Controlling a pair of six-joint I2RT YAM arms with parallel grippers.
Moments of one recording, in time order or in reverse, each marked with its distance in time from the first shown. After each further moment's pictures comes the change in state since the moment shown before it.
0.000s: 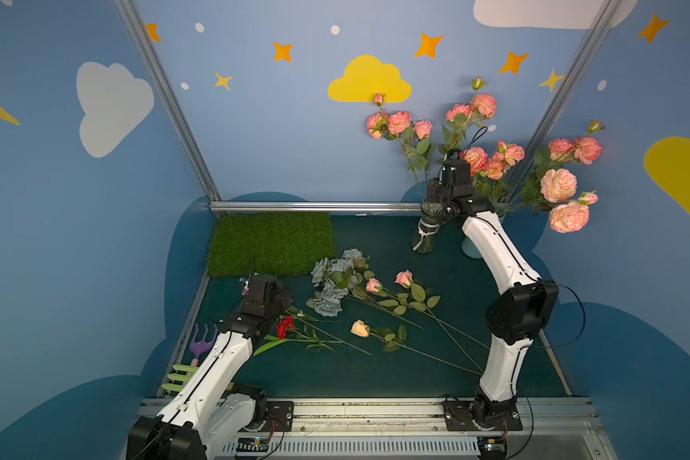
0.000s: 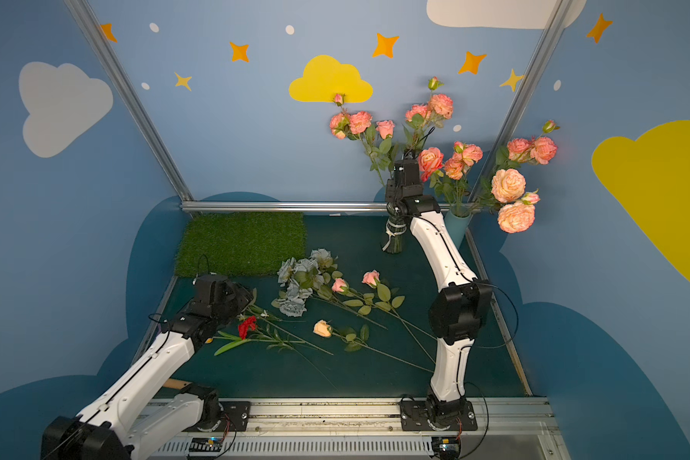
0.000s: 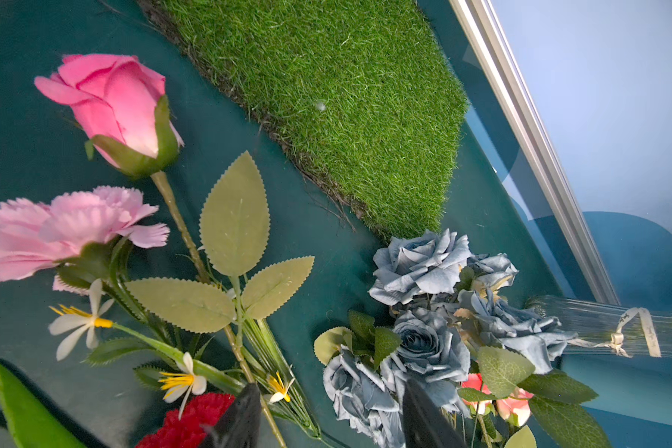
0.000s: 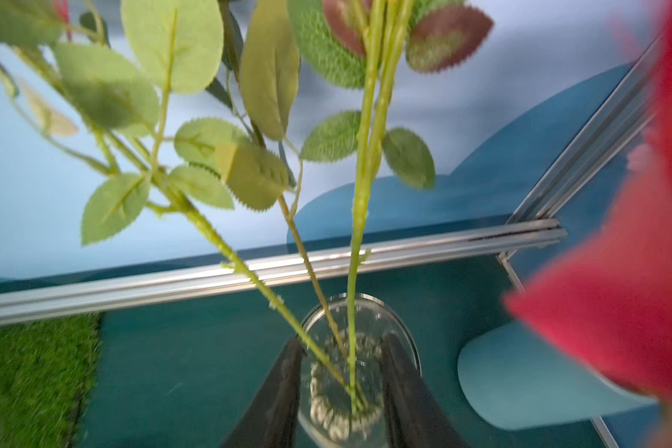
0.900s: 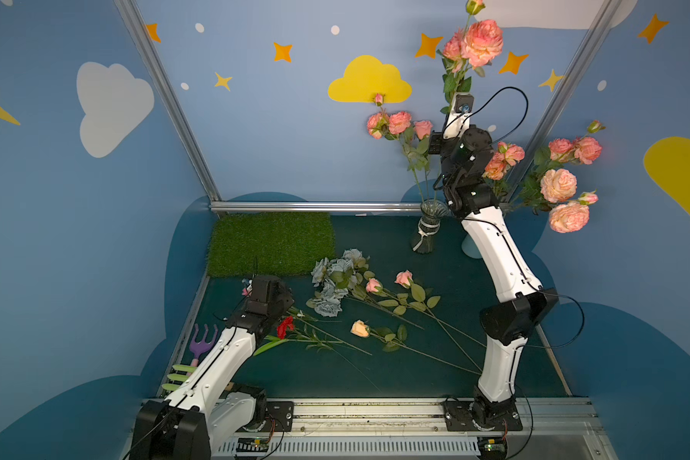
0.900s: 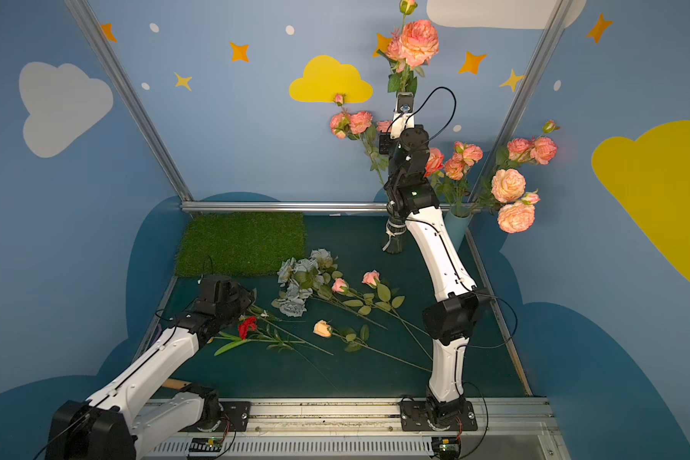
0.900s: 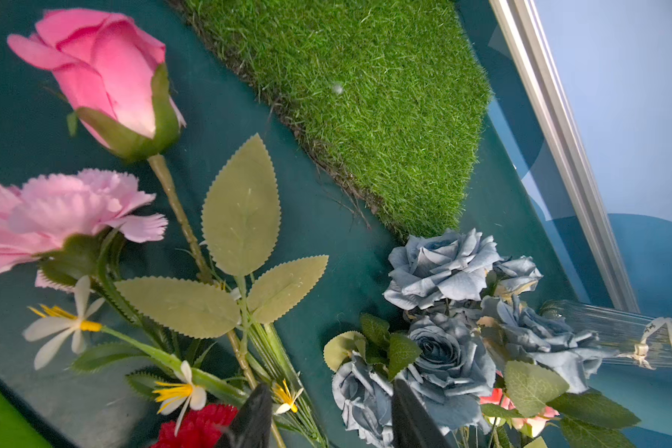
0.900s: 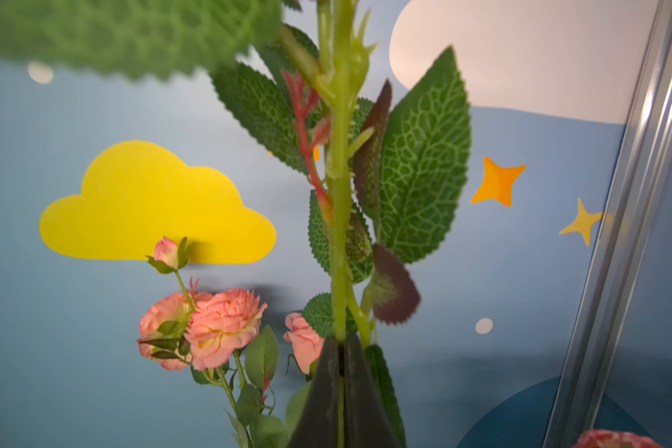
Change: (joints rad) left arm 0.008 0.073 -0.021 0.062 0.007 -0.017; right arm 0.064 0.066 0.254 0.534 0.047 -0.330
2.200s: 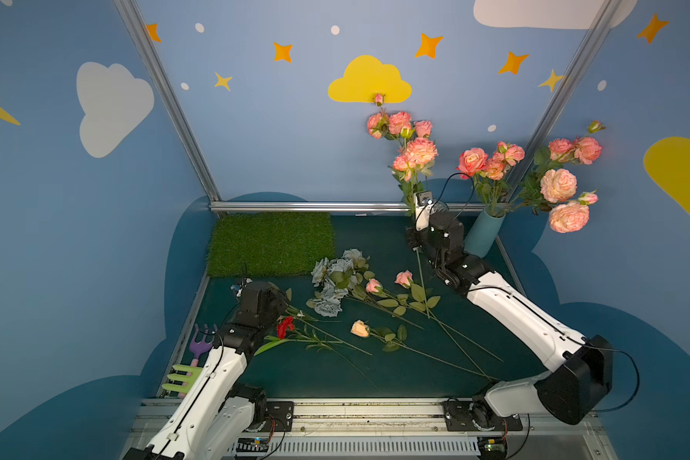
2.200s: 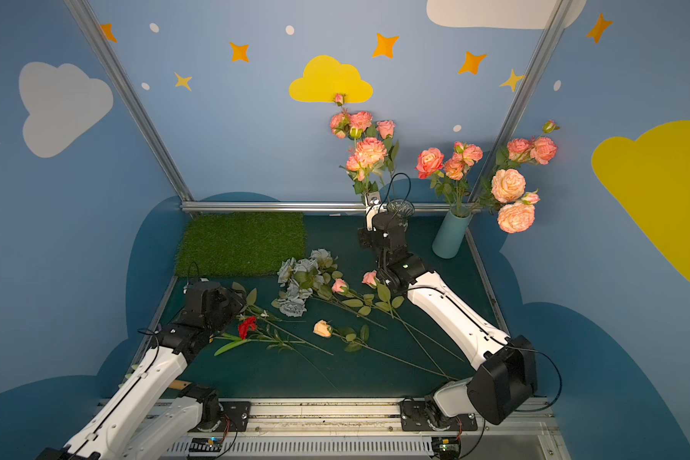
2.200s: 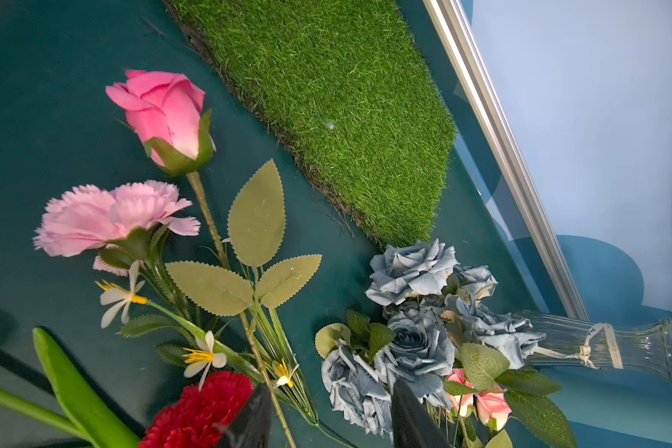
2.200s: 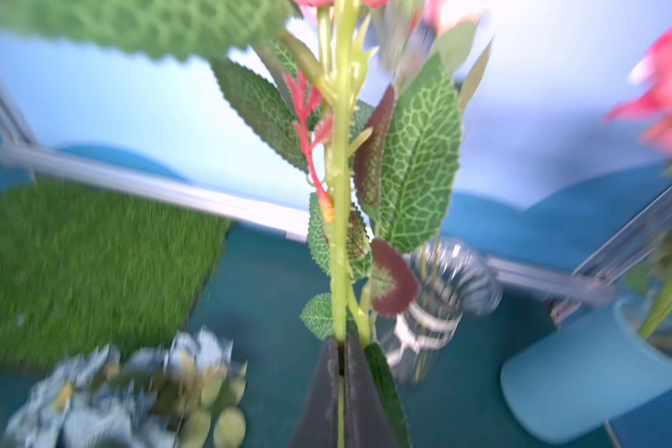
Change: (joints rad) left arm 0.000 -0.189 -0.014 -0.106 -0.030 -0.035; right arm 0.241 -0.571 -0.980 0.024 0.027 0.066
